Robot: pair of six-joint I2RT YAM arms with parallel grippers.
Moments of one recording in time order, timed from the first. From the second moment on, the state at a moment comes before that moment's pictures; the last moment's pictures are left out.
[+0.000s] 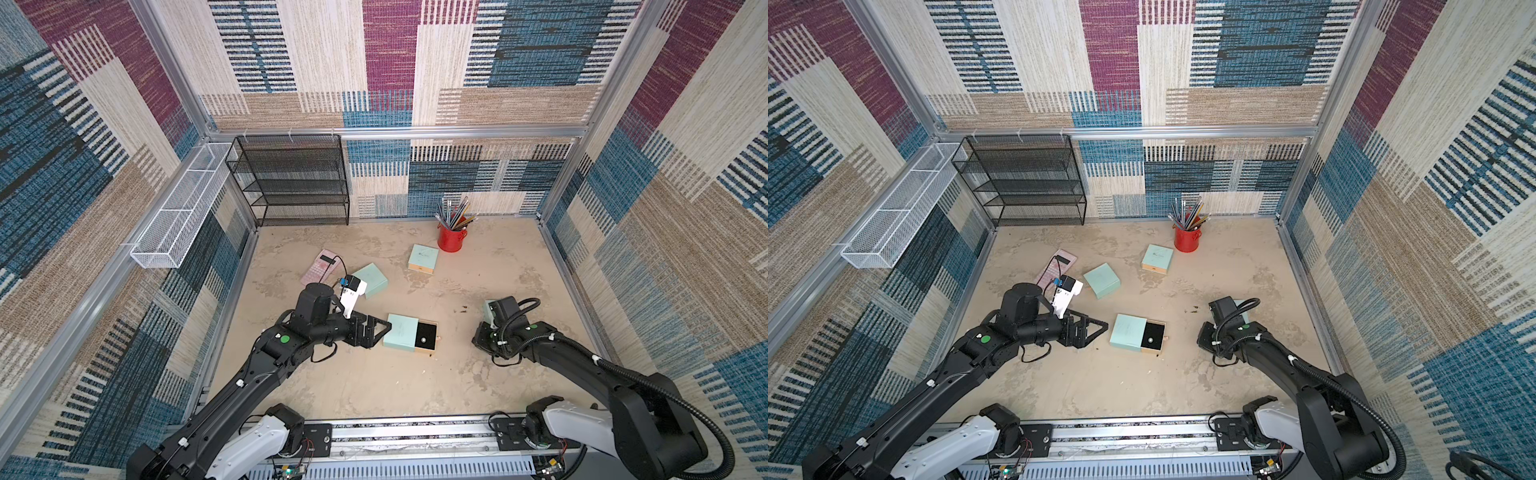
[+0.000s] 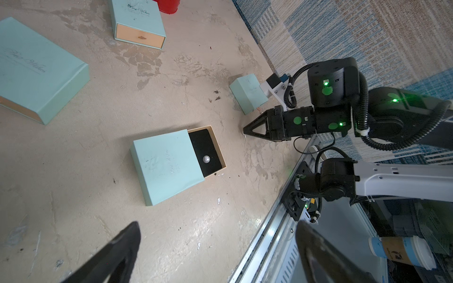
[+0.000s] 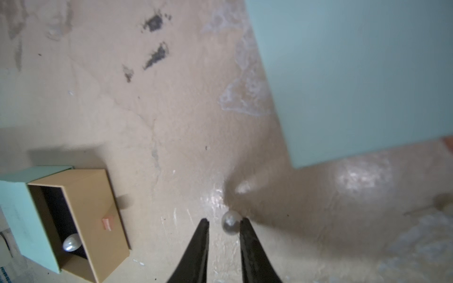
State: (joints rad) left arm -0.52 0.93 0.76 -0.46 0.50 -0.36; right arm 0.33 1.17 0.52 -0.46 -0.14 0.75
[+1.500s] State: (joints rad) left arm -0.52 0.78 0.68 -0.41 0.42 -0.37; right arm 0.79 1.46 0.87 -0.49 -0.09 0.64
